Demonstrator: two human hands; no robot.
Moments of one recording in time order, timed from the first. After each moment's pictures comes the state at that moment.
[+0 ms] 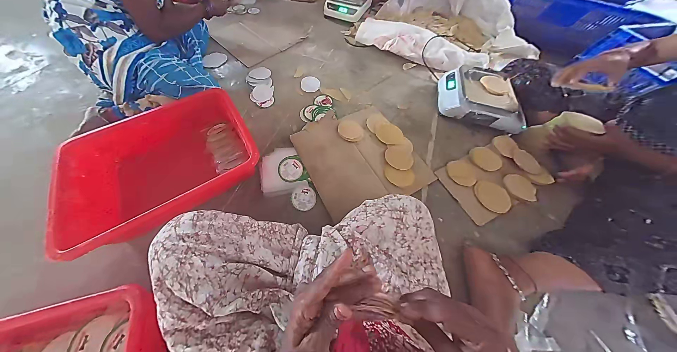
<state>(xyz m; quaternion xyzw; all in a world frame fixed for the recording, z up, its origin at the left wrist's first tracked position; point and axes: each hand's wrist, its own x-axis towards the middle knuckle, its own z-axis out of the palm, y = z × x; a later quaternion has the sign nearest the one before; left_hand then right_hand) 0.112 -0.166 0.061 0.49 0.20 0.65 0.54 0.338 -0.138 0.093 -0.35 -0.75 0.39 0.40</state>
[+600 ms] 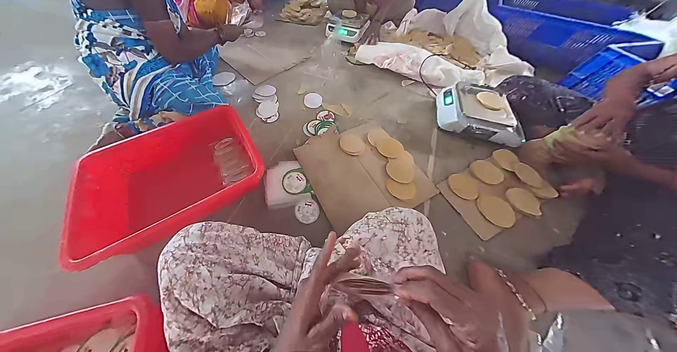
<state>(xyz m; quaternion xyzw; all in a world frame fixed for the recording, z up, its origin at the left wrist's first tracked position) 0.096 -0.153 0.043 0.58 0.30 0.58 0.49 0.321 -0.108 0.117 -0.35 -0.82 0.25 0.37</state>
